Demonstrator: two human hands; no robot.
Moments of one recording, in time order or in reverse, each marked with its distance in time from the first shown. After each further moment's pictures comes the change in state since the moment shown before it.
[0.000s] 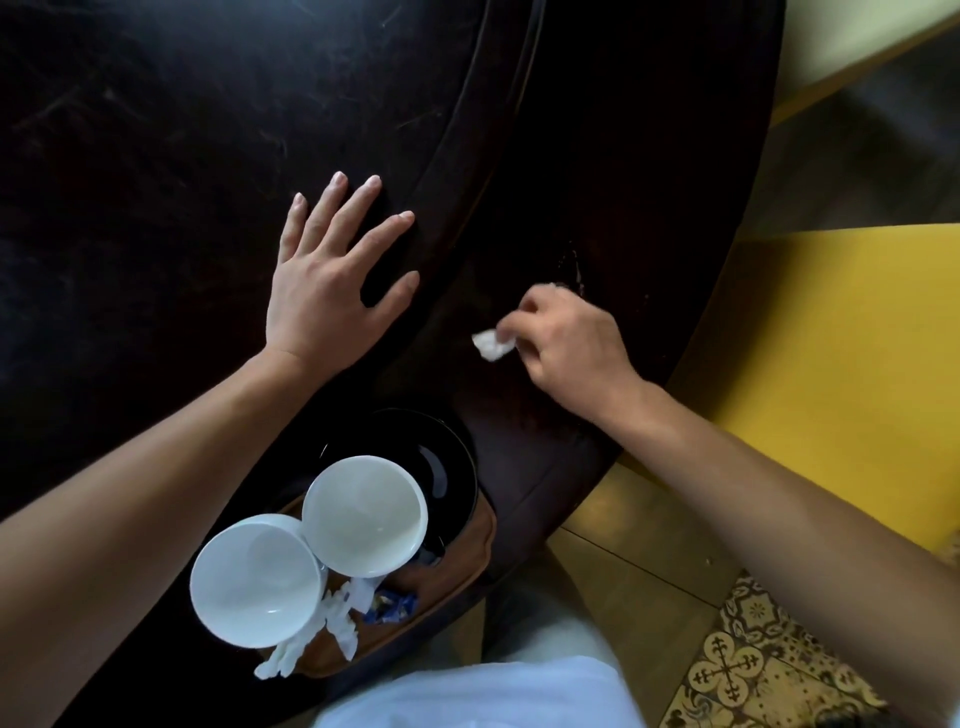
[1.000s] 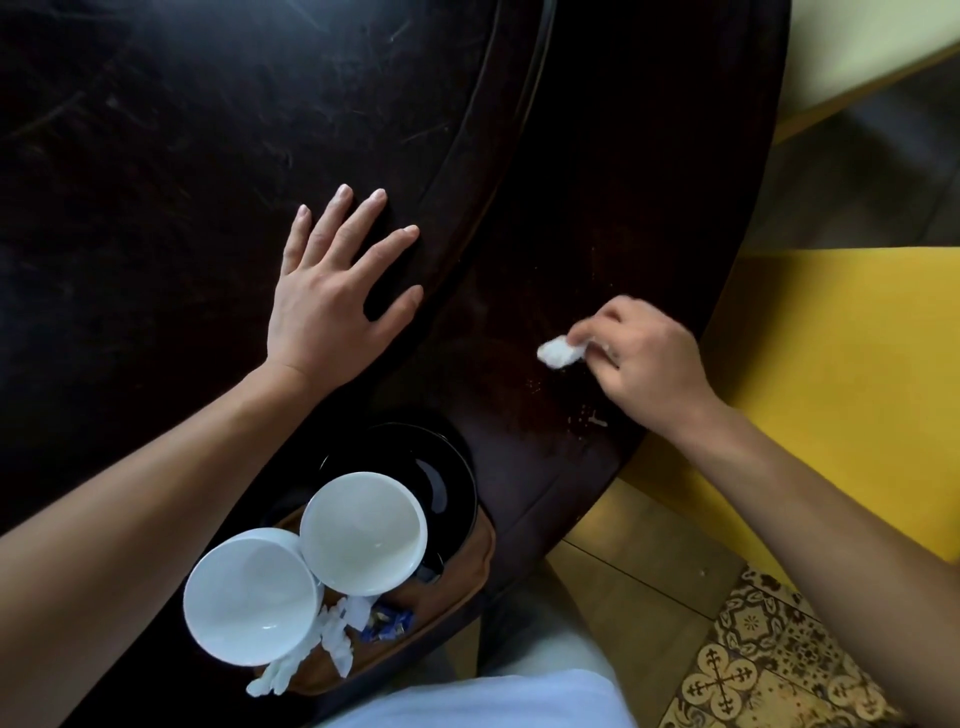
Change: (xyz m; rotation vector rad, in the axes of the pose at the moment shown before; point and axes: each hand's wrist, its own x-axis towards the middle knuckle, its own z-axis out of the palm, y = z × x) left_hand 0.000 -0.001 0.001 -0.010 0.007 0.003; right_hand -0.024 0.046 -0.032 -0.015 -0.001 0.092
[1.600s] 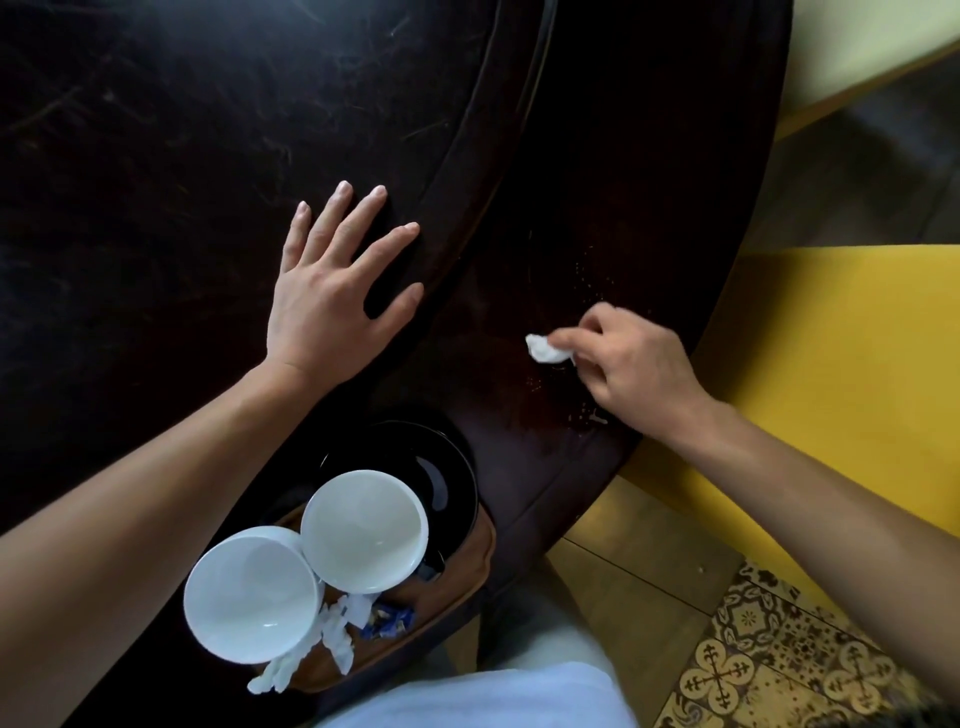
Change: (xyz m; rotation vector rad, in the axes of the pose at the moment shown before) left_hand 0.000 -0.001 0.000 0.004 -0.006 -0.001; right_hand -0.002 0.000 0.009 -0.076 -0.073 -0.146
